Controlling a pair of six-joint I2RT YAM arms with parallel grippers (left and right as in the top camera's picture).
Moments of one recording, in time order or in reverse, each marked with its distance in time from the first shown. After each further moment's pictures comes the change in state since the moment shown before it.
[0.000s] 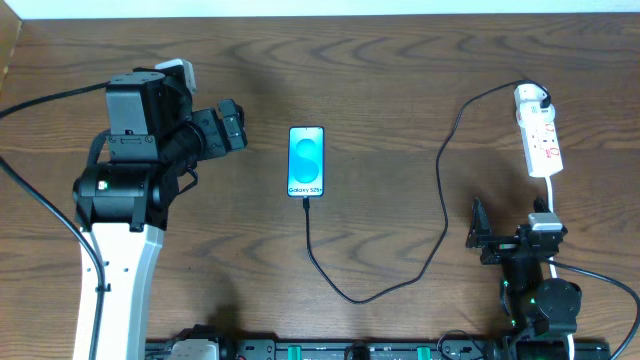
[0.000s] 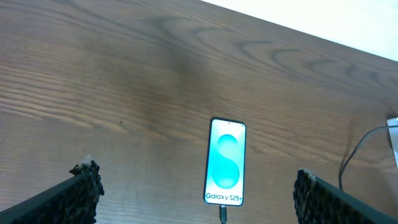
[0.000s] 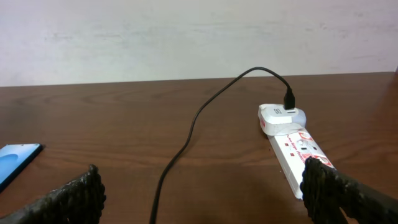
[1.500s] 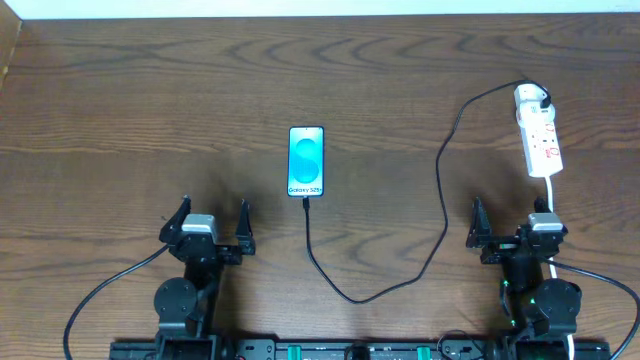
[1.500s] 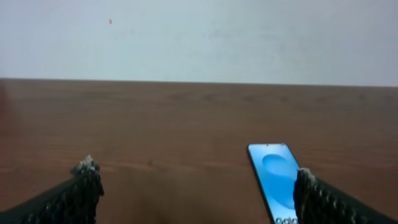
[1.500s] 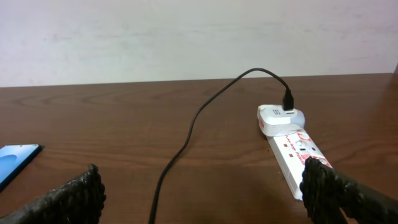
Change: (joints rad) left arm 0.000 -1.217 -1.322 0.775 -0.069 0.224; right arm 0.000 -0.003 0.000 0.000 0.002 0.000
